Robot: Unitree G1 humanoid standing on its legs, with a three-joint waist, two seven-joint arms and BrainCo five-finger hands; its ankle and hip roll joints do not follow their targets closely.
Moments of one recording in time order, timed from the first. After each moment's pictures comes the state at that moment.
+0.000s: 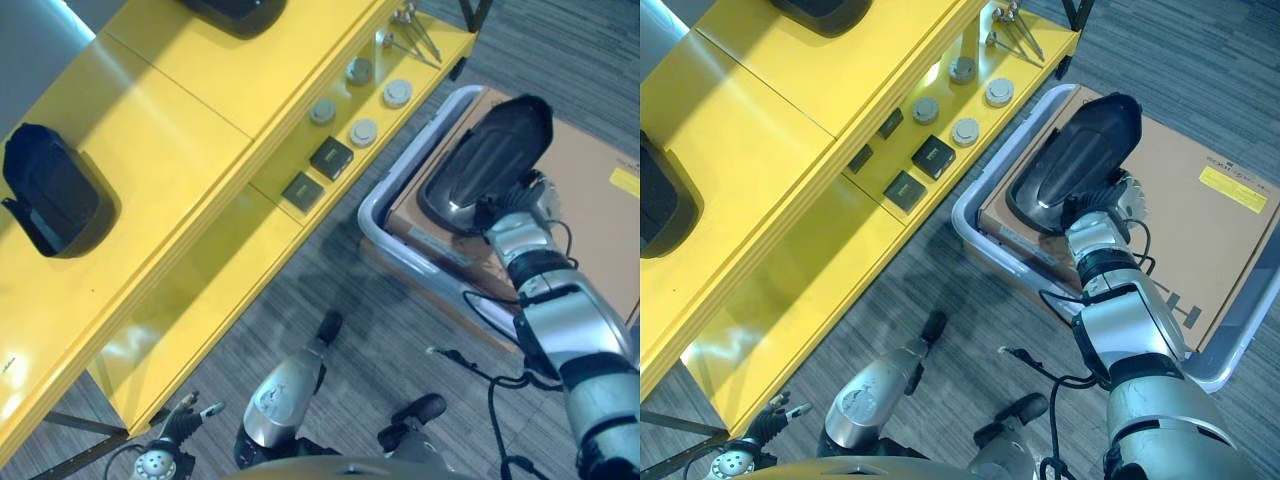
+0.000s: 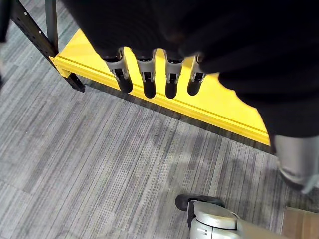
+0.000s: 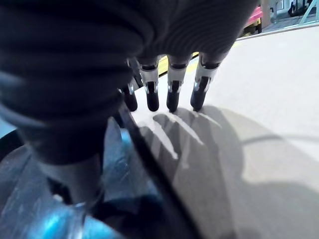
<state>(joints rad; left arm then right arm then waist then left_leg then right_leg) 0.13 0.36 -0.33 0.99 -0.15 -0.25 0.10 -1.01 -0.64 0.40 1.16 0.11 0.36 -0.53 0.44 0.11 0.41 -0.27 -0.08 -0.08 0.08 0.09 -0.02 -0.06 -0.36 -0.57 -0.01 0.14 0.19</state>
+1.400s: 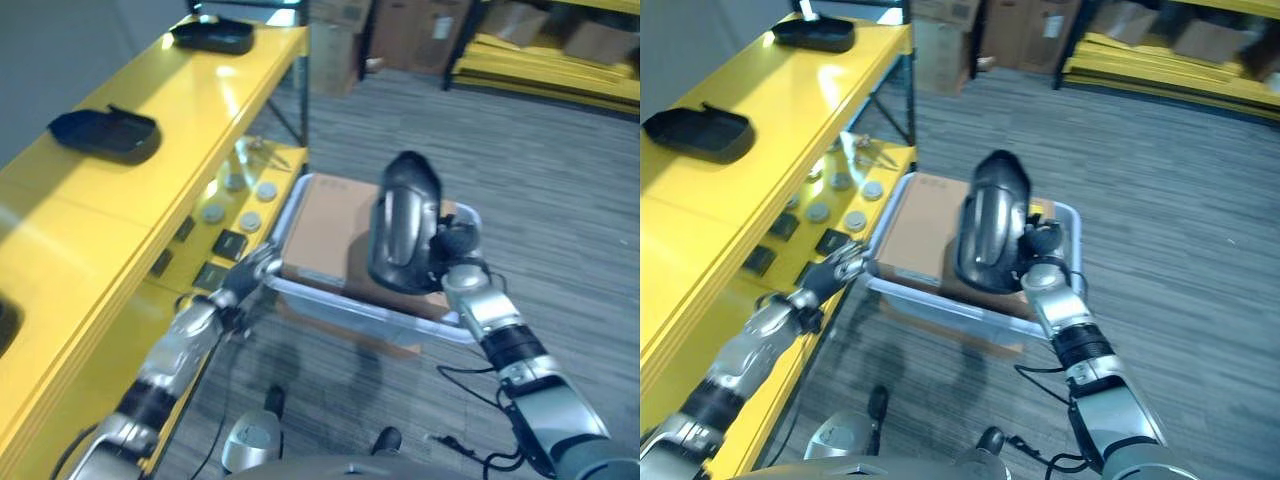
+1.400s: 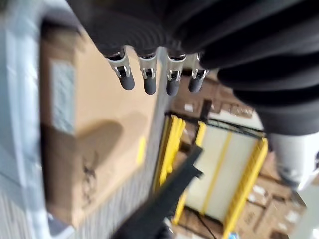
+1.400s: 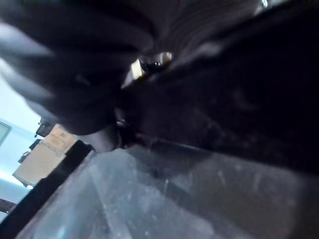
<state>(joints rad) -0.33 0.33 -0.37 0.18 -0.67 0.15 -0.18 -0.50 -0.48 0.32 0.46 0.21 0.33 -0.55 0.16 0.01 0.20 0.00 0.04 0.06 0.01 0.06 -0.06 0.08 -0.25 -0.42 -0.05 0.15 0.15</state>
